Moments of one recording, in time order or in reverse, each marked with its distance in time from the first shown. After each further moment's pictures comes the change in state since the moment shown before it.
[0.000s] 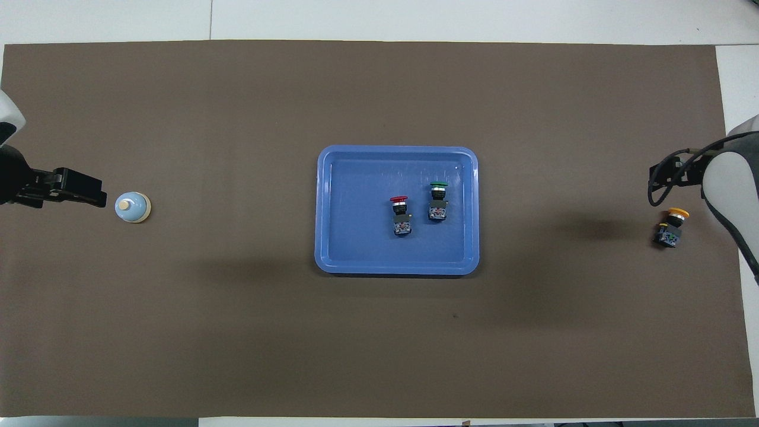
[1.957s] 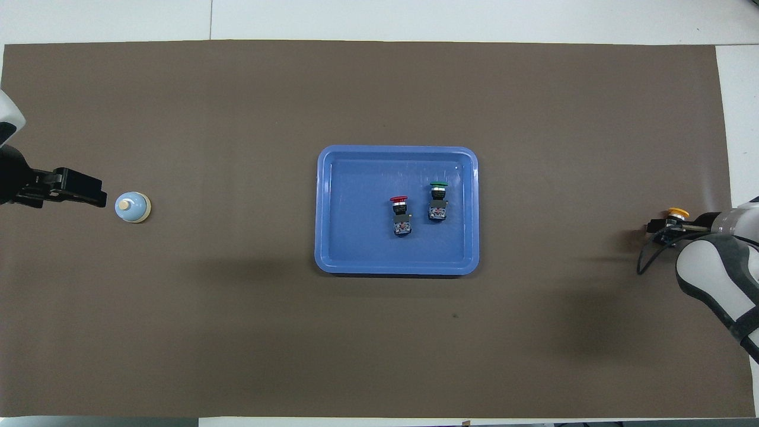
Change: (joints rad) left arm 0.000 0.000 0.000 0.000 0.000 0.000 0.000; right arm -0.171 -0.059 0.017 -0.500 0.123 0.655 -0.211
